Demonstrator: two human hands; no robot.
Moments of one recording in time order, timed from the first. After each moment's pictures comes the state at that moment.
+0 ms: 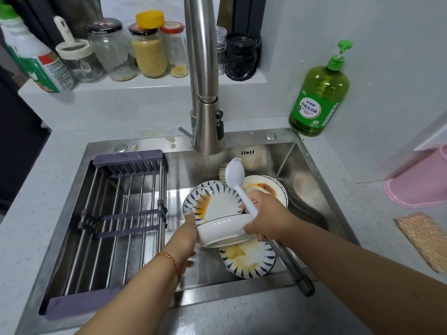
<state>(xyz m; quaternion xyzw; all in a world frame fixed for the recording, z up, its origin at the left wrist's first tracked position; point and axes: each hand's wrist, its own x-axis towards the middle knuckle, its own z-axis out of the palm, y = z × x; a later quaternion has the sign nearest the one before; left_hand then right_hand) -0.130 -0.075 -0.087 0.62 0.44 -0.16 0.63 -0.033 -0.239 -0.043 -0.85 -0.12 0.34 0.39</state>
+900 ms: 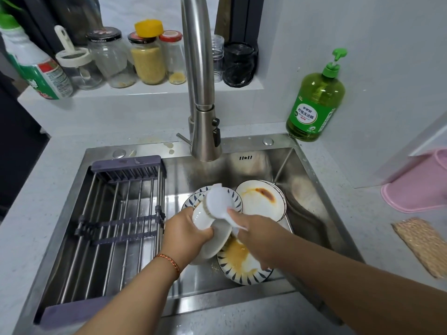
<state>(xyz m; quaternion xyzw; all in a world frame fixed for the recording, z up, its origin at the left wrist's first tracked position) -0.119 -0.072 -0.083 0.86 0.27 0.05 0.43 -0.061 -0.235 -0.023 -0.88 -0.23 0.34 0.24</state>
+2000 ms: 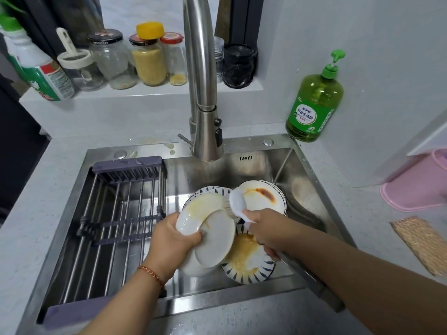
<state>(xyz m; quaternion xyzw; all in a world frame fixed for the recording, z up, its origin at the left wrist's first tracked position) -0.143 -0.054 -0.085 0.74 0.29 0.07 0.60 -0.045 -0.247 -0.035 -0.85 -0.07 0.41 0.33</state>
